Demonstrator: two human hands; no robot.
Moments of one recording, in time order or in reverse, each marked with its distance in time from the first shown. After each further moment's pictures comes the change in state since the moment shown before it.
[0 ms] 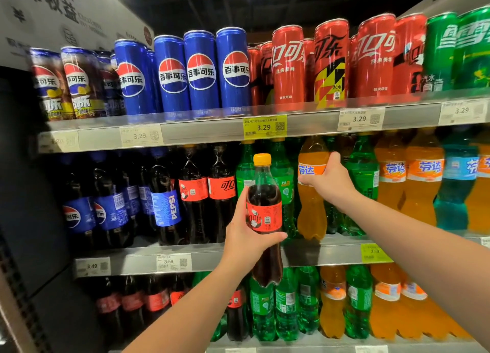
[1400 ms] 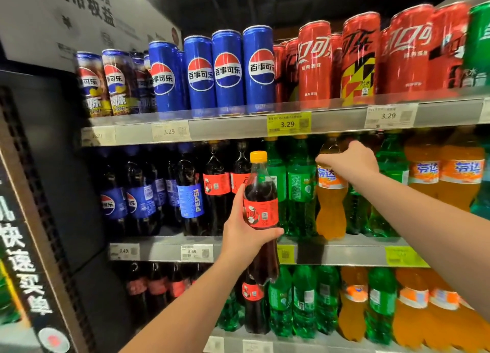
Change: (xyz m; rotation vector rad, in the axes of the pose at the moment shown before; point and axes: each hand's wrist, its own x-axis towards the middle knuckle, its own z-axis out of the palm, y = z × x) left_hand -0.010 -0.002 -0.037 0.033 0.099 -0.045; right_hand 0.005 -0.042 -0.008 -0.226 0.064 0.115
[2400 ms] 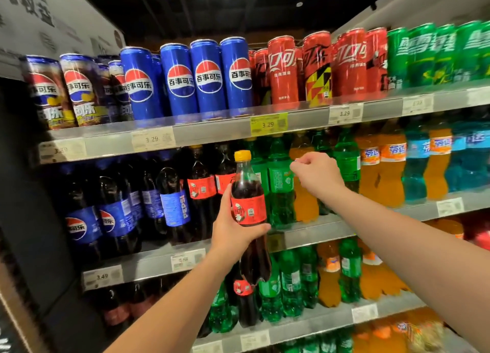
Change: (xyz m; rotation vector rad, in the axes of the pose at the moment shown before) left_hand -0.001 0.004 -0.033 -0.115 -0.223 0.065; right_hand -0.095 -0.028 0.009 0.068 0.061 -0.034
